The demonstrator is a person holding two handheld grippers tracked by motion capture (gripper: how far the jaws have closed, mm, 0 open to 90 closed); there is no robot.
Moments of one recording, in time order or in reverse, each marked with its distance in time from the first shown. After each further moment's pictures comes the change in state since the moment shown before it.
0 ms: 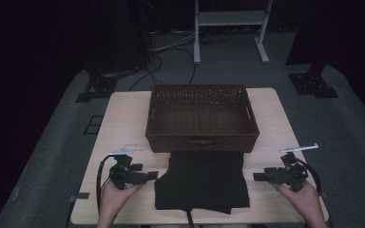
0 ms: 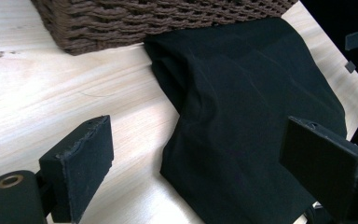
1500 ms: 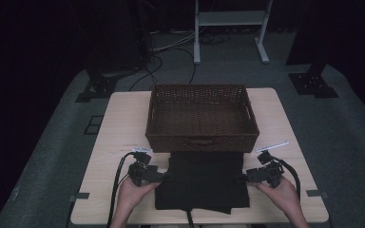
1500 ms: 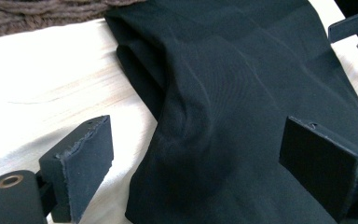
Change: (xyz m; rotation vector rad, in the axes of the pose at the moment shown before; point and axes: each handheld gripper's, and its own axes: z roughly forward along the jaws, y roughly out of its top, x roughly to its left) left arm -0.008 0.008 0.053 0.124 -0.029 -0.011; right arm 0.014 0.015 0.056 0.126 0.022 -0.025
